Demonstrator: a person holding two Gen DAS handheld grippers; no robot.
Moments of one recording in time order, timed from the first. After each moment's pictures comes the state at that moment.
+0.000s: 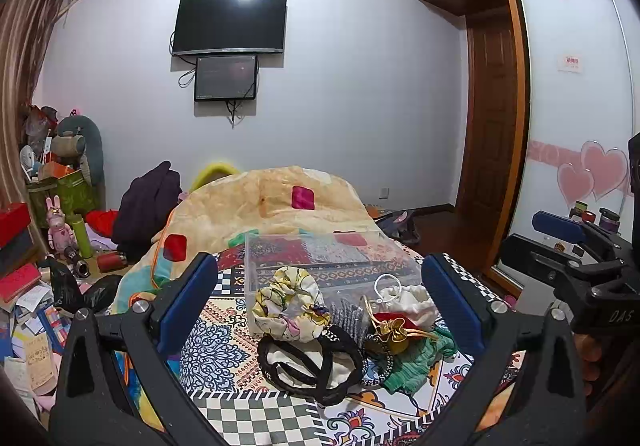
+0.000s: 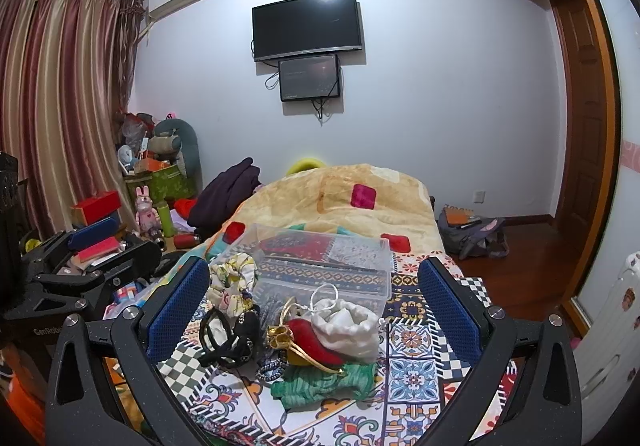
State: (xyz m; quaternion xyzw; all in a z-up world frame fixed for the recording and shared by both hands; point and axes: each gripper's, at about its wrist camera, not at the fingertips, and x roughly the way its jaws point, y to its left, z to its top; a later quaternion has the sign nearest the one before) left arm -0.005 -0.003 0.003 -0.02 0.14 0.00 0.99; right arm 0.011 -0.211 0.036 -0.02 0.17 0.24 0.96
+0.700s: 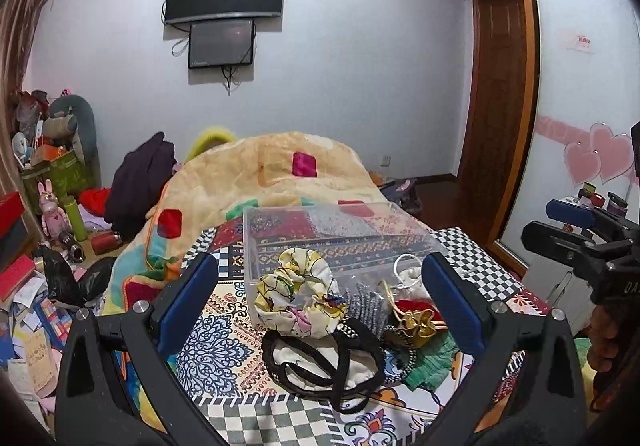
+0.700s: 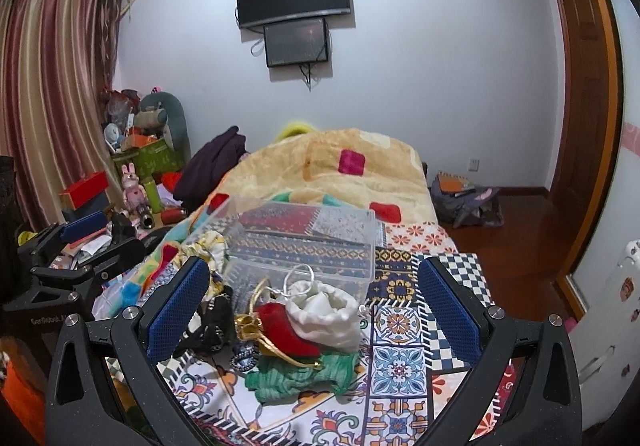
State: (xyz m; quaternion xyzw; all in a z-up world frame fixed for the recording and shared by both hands) left arm 0.042 0.017 -0.015 -0.02 0.21 -0.01 0.98; right arm 0.058 -0.219 0.022 -0.02 0.24 0.23 0.94
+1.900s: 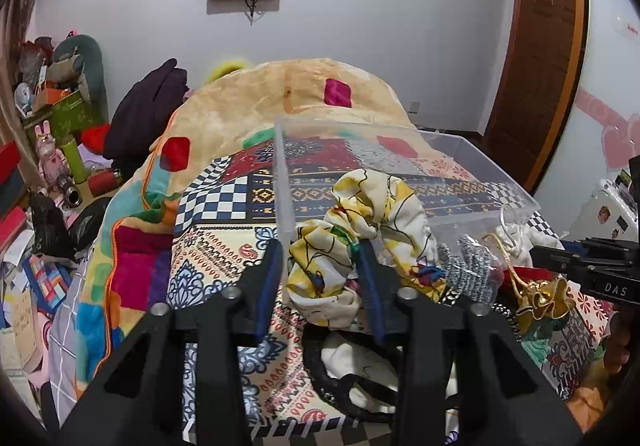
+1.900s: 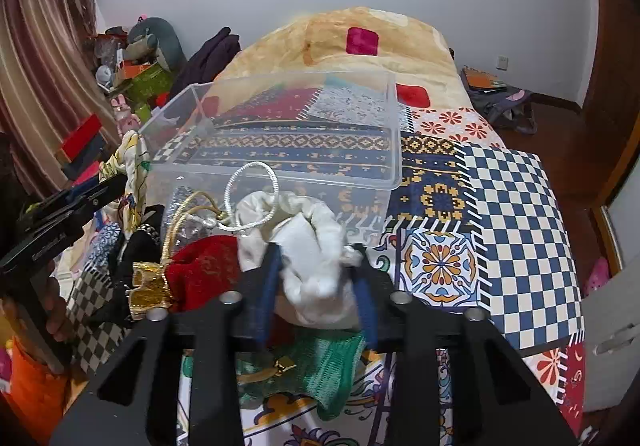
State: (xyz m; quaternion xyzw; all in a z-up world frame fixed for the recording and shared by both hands) left arm 0.113 0.060 -0.095 -0.05 0.32 0.02 0.95; right arm 0.132 -0.205 -0.064 -0.02 0.42 0.26 0.87
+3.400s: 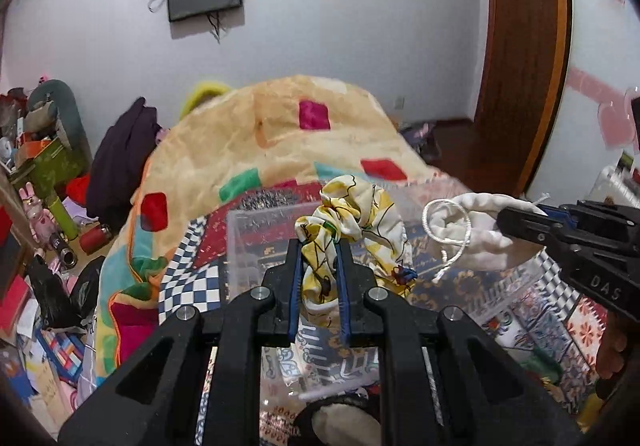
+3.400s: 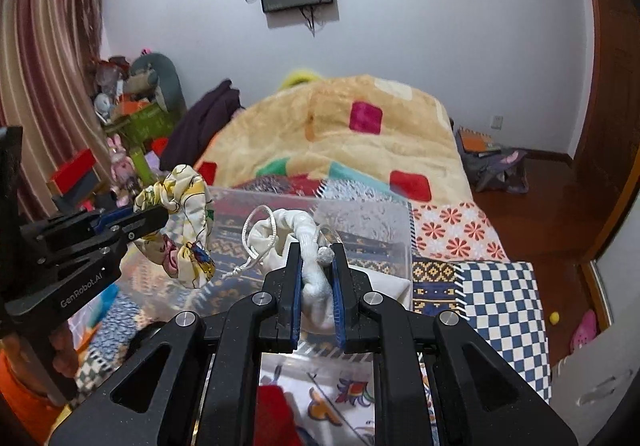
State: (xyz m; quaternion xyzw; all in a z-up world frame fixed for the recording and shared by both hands) left arm 0.203 0.030 -0.051 0.02 0.33 -0.01 0.94; right arm 0.197 -0.162 -0.025 -0.04 0.34 0.25 0.91
